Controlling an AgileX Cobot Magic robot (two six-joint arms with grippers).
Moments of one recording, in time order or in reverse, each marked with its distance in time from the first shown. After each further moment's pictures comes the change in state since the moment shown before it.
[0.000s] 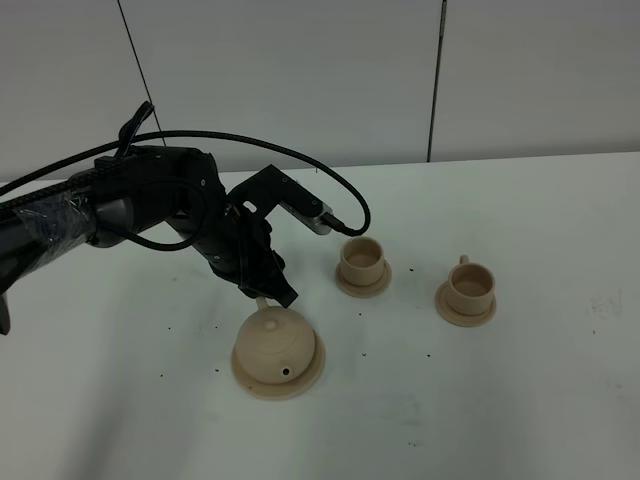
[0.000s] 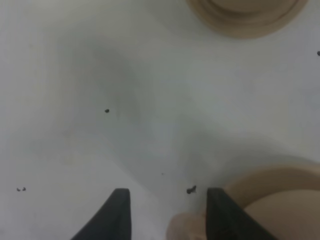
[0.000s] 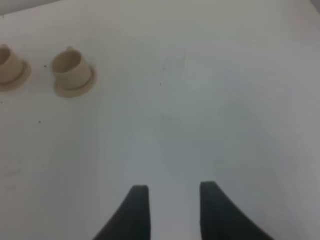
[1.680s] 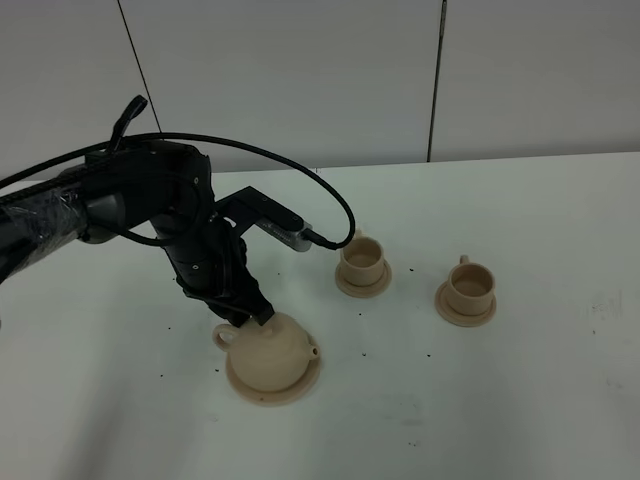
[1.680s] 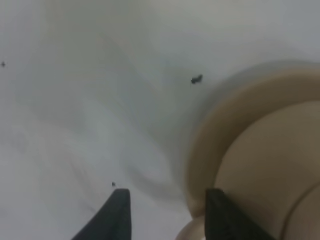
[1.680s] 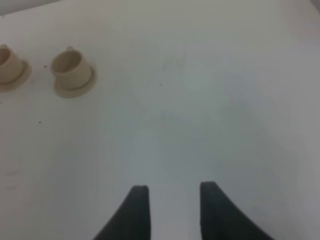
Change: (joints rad) left arm 0.009 -0.020 -0.003 0.108 0.224 -0.161; right arm 0.000 0.000 0.000 0.000 0.000 0.000
